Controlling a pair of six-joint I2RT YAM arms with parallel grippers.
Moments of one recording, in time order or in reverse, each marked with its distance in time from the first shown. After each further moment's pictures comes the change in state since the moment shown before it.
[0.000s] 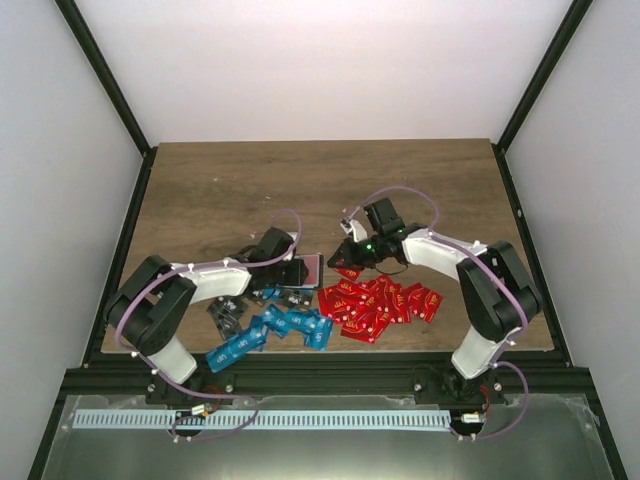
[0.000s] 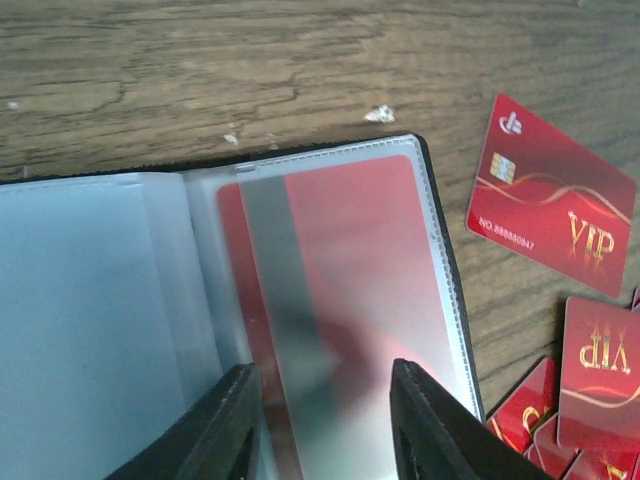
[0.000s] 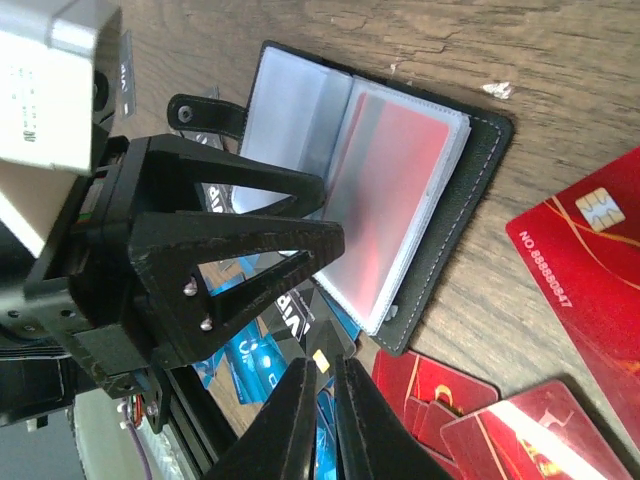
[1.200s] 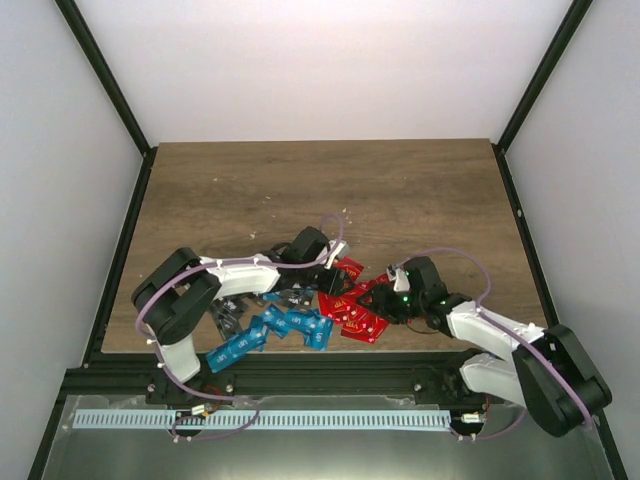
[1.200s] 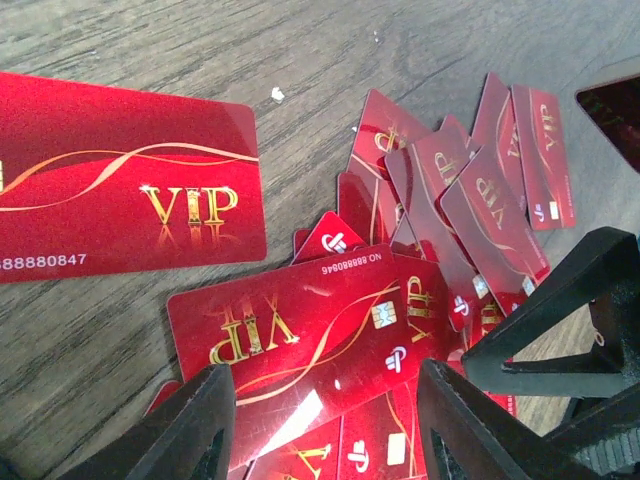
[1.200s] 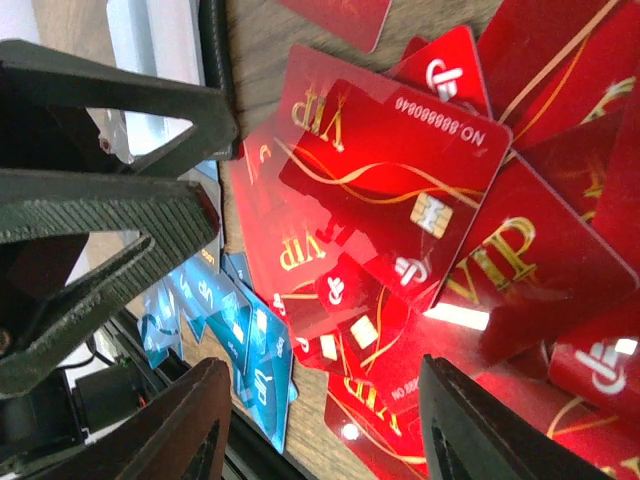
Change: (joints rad) left arm -0.179 0.129 0.188 0.017 0.260 0.103; right arm -0.016 -0.592 -0.670 0.235 0.156 0.430
